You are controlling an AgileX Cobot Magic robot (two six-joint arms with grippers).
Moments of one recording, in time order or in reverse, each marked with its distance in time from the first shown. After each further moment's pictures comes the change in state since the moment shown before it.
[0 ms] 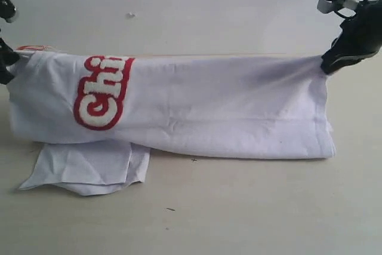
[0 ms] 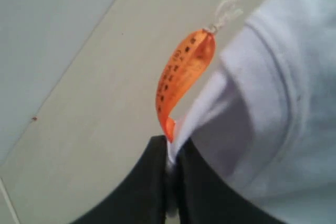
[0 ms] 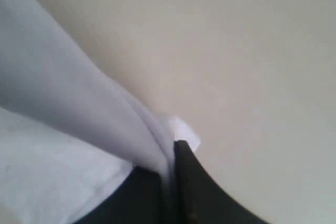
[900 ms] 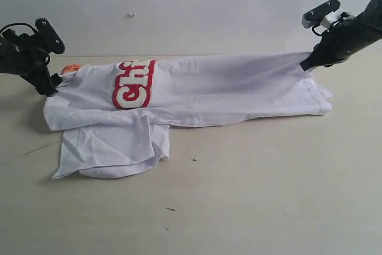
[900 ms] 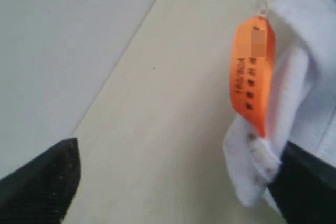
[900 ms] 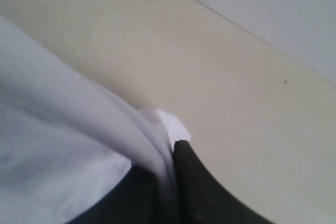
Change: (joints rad) left arm -0.071 0.444 -0.233 -0.063 -0.412 0.117; right arm 0.008 0.341 -0.243 -0.019 -0.383 0.007
